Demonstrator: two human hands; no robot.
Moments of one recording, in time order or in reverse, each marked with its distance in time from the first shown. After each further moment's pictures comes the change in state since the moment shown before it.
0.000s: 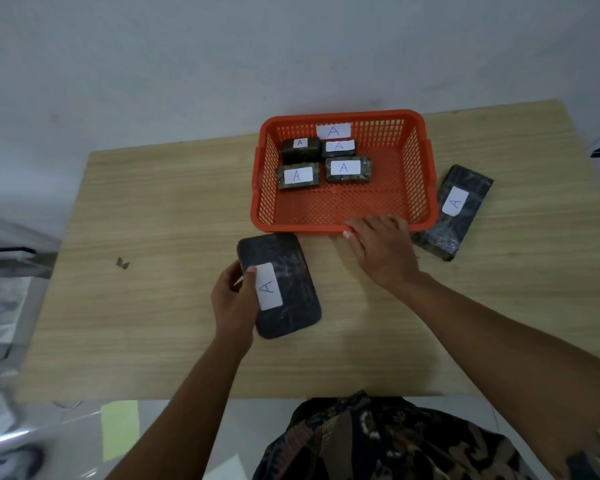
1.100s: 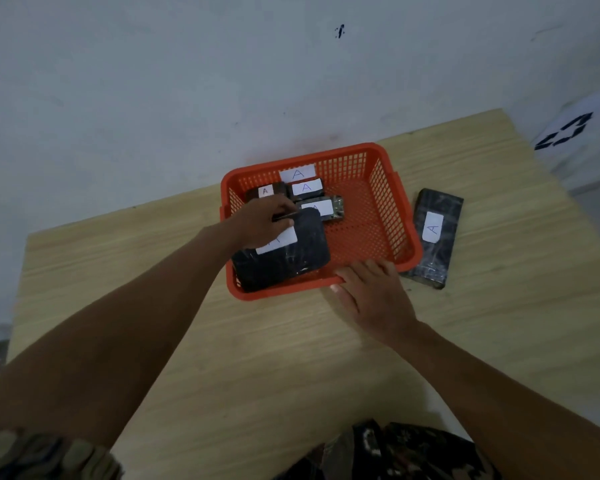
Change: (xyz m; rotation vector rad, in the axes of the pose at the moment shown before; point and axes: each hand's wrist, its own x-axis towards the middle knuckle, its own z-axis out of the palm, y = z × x) left_hand 0.158 0.158 0.146 1.091 -0.961 0.768; right_hand 0.000 0.003 0.008 -0.024 0.045 0.034
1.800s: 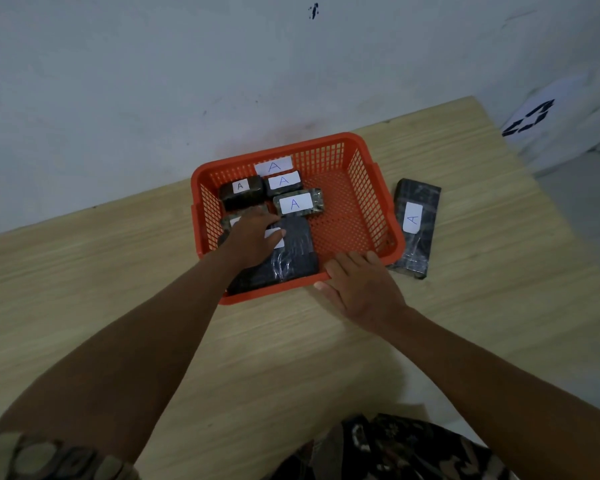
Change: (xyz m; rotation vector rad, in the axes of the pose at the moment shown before) left_hand 0.013 -0.016 0.062 0.070 0.151 -0.030; right_hand 0.008 0.006 -0.008 -0.191 -0.120 -0.045
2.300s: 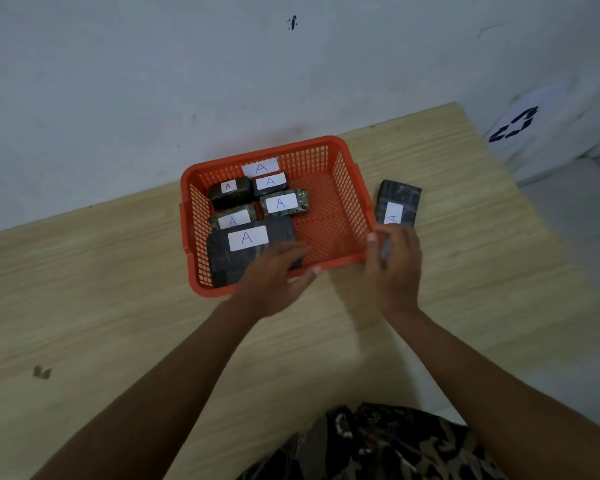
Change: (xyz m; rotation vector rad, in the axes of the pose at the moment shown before) left_hand -0.072 0.079 0.035 -0.085 0.091 0.166; right_hand -0.019 0.034 -0.030 0.562 0.586 0.667
